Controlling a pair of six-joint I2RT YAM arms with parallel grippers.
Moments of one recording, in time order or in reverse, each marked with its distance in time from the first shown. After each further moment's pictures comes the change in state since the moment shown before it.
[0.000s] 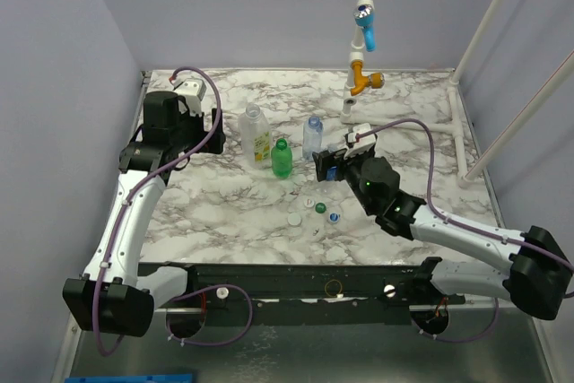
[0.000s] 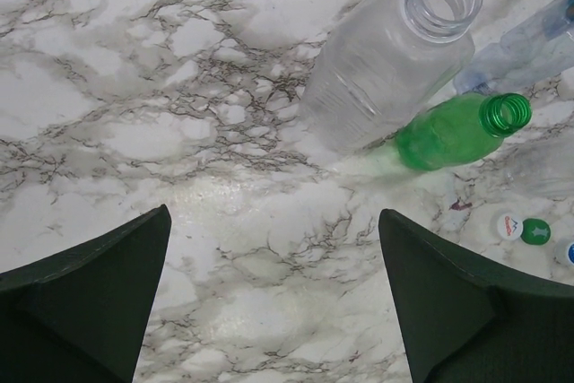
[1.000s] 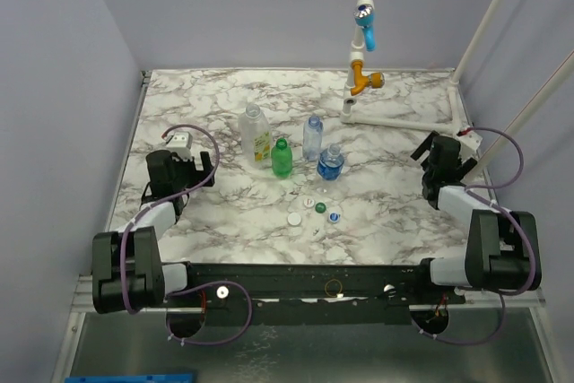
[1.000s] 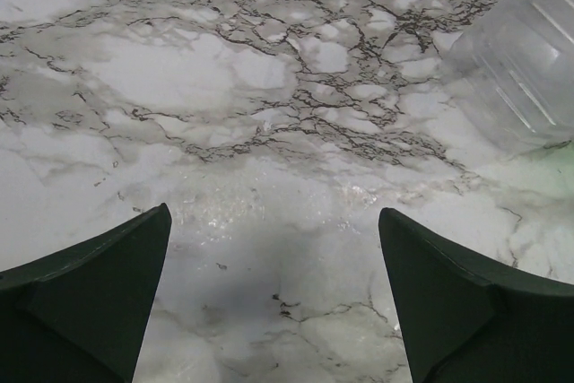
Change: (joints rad) left arm 0.254 0.088 -0.742 0.914 0.142 0.028; right arm -0.942 0.159 -0.091 -0.160 -0.023 0.401
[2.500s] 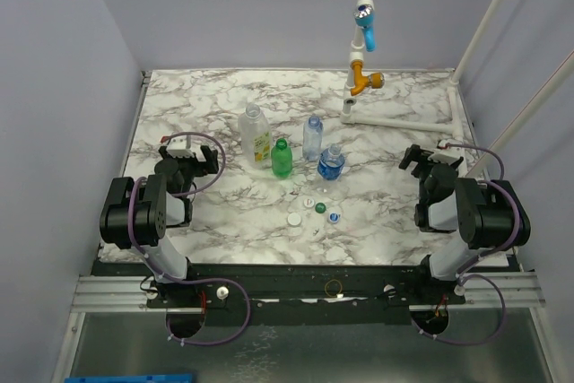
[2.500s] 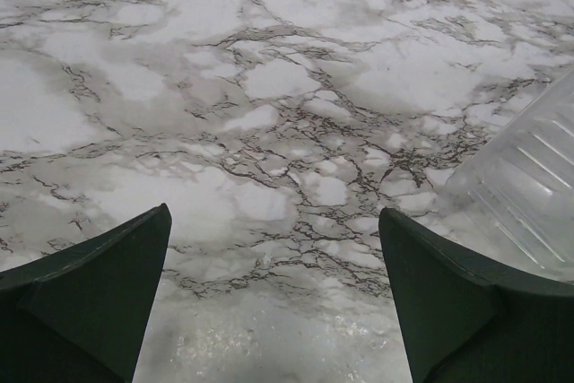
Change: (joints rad) left arm -0.034 0.462 -0.114 0.951 -0.056 -0.145; right arm -0.012 0.306 -0.286 0.985 -0.301 -0.360
